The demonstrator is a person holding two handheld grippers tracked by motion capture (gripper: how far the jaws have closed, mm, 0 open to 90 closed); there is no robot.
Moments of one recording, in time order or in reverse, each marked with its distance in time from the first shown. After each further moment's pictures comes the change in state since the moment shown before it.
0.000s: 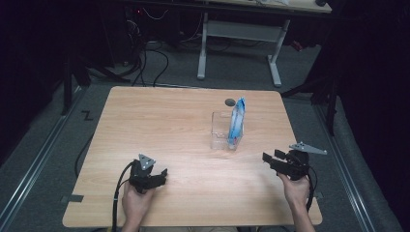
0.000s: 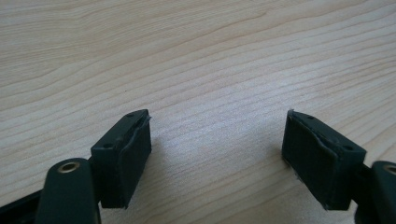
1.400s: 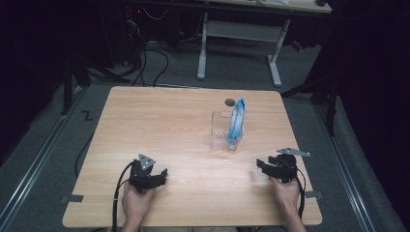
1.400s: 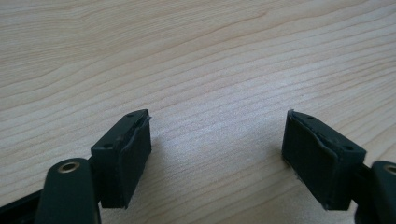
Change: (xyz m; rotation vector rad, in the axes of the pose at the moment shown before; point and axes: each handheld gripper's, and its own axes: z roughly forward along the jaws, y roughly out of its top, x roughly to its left) left arm 0.000 0.000 0.000 0.001 0.000 0.001; right arm -0.004 -0.026 0.039 0.110 -0.076 -0.007
